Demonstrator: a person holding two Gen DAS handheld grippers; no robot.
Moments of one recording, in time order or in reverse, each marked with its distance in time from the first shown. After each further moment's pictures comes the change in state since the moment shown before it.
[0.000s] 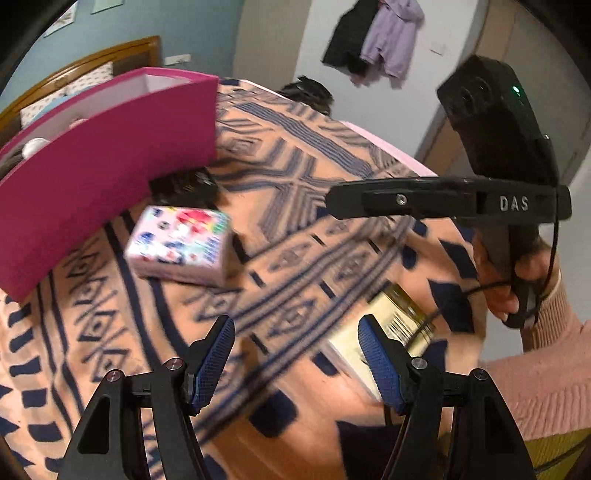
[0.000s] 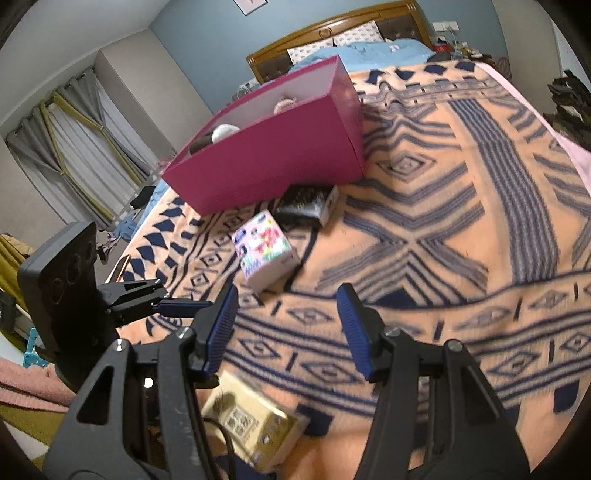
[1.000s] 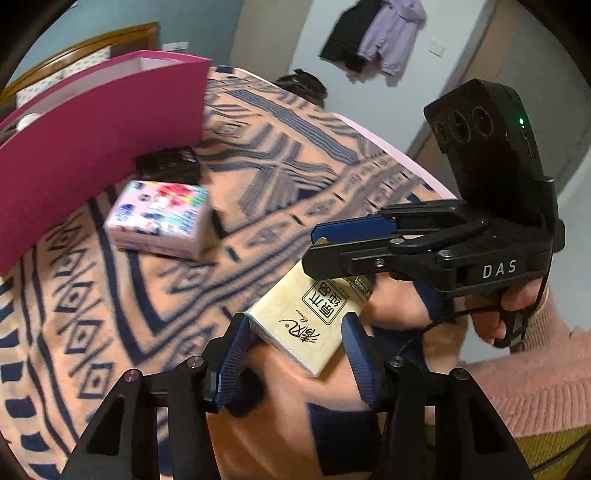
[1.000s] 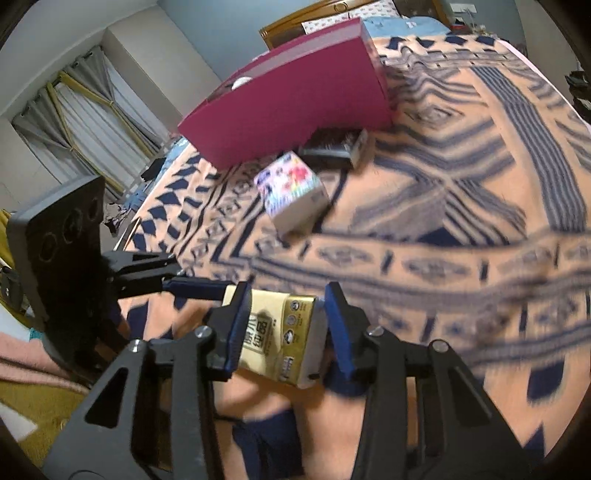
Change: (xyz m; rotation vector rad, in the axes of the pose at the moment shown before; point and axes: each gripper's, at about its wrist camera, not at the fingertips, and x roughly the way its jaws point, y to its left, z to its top) left arm -0.001 -0.001 -0.007 -0.066 0.007 -0.036; right arm 0.018 0.019 -0.021 -0.032 0.091 0.052
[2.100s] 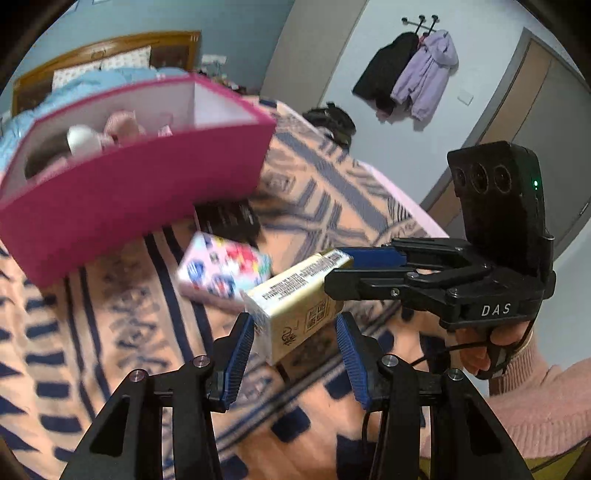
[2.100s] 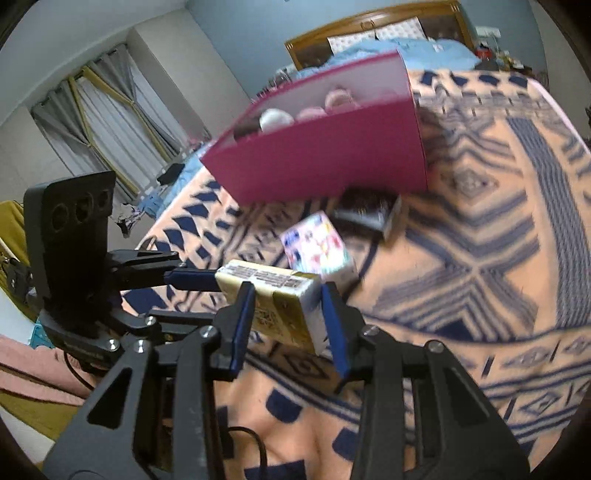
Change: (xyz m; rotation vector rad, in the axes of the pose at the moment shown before) left arm -0.044 0.034 0.037 -0.108 -0.121 0.027; right arm -0.004 0.015 0.049 -0.088 -0.052 0.048
